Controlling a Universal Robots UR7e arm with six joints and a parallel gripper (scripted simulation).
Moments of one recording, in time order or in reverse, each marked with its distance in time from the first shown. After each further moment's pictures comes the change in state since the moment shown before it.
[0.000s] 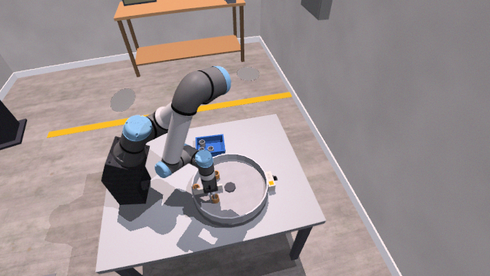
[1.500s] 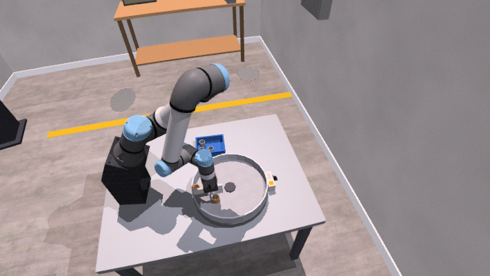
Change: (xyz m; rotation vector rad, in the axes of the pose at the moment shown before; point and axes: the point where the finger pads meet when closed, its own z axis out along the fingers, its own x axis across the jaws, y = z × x) arm -0.001 -0.001 -0.006 0.003 -0.002 0.000
